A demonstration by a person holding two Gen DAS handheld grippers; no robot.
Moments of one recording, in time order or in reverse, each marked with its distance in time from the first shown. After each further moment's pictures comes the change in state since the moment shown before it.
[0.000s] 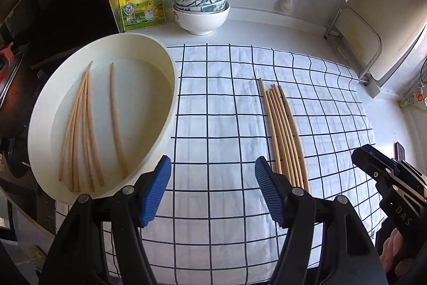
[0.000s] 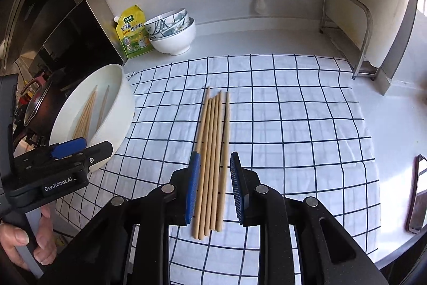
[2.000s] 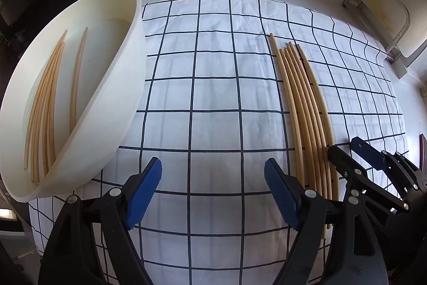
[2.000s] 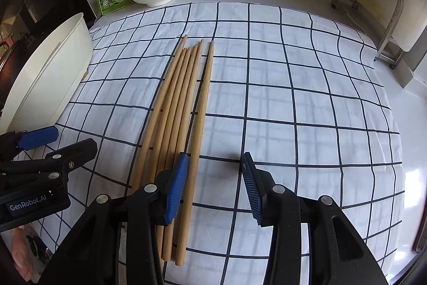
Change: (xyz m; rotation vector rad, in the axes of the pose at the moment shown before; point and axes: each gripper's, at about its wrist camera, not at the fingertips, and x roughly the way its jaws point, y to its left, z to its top) left arm 0.086 -0.028 -0.017 -0.022 0.120 0.066; right arm 0.104 -0.014 -0.019 -0.098 0.114 -0.099
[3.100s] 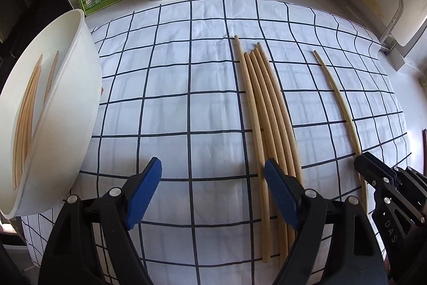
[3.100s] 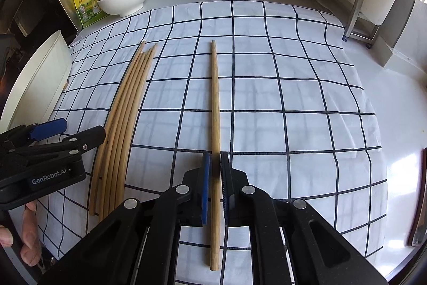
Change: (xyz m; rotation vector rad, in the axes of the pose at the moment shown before) left arm 0.021 -0.046 0.015 0.075 -0.032 0.002; right arm -0.012 -0.052 -0.013 0.081 -0.005 -0.019
